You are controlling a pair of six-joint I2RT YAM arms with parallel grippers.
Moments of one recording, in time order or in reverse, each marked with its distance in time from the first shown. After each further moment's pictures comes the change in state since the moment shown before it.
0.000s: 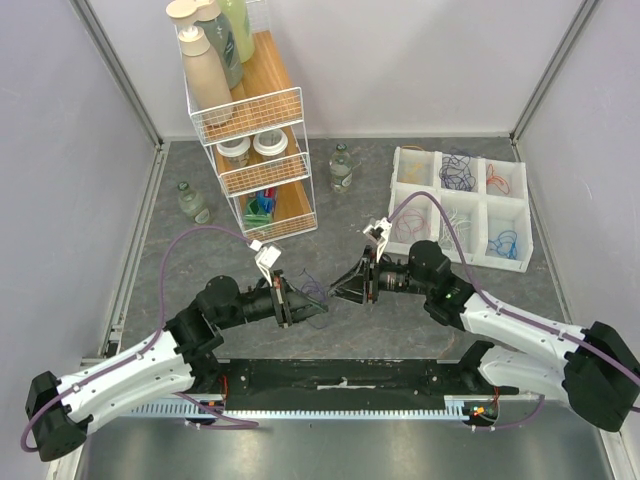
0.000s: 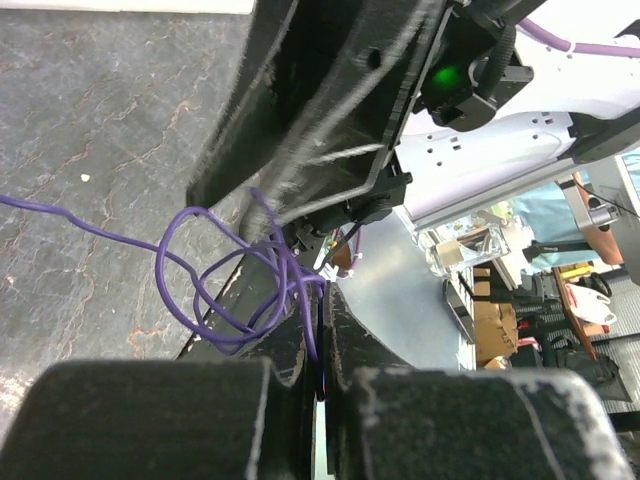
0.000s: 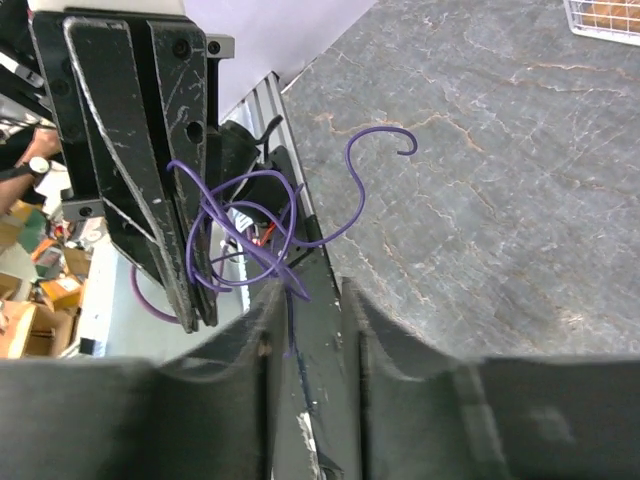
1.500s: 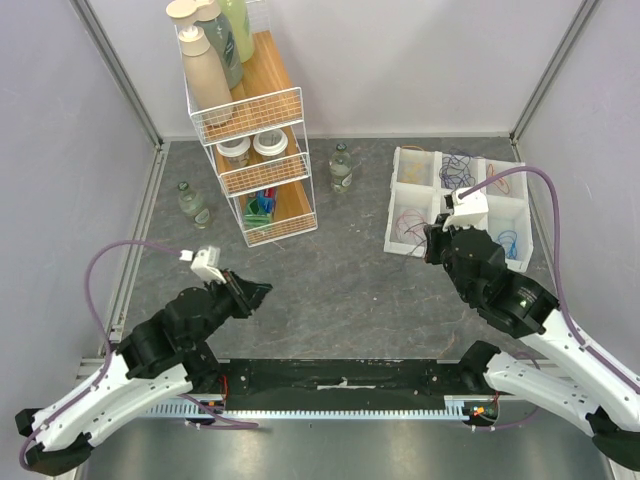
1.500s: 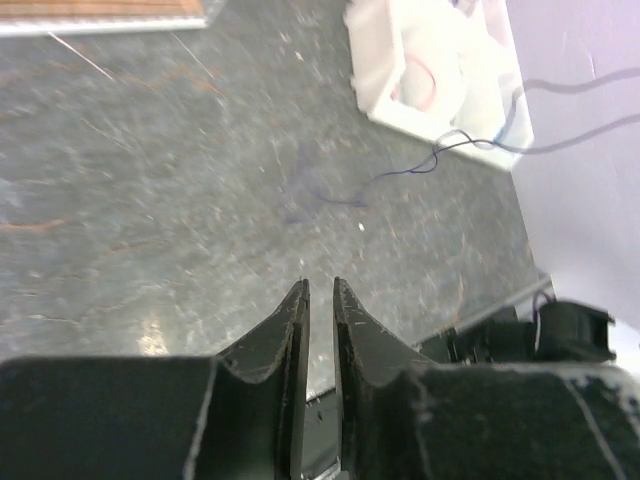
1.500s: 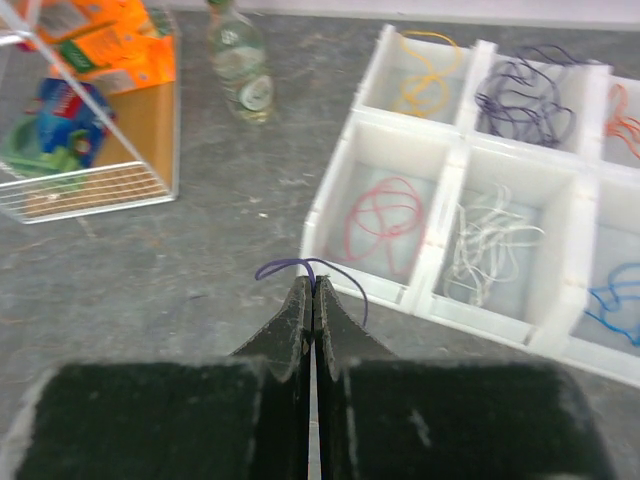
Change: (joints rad) left arm 0.000 -0.290 0.132 -0.689 -0.602 -0.015; right arm 0.001 -0.319 0.413 -0.899 1.151 -0.299
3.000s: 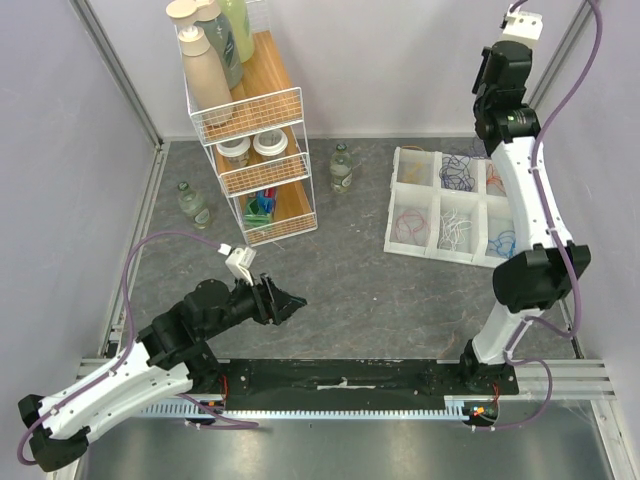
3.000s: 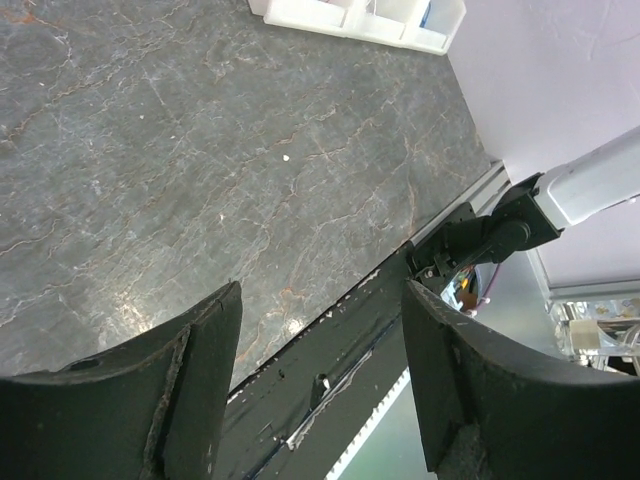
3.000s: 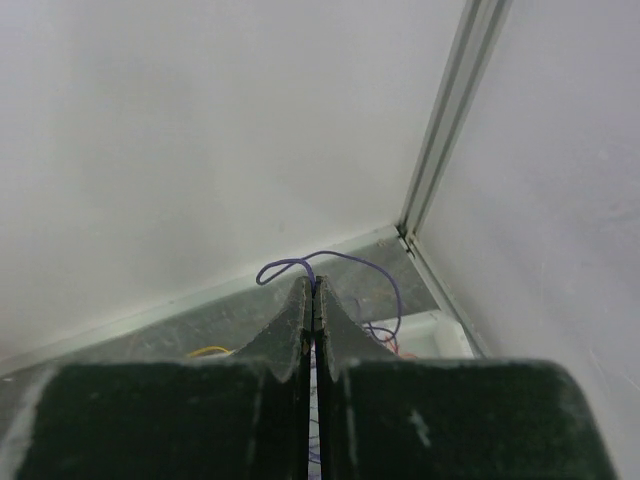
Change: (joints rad) left arm 0.003 0.117 -0.027 0.172 0.263 0.080; right arm -0.684 1.023 1.112 0.146 -0.048 -0.233
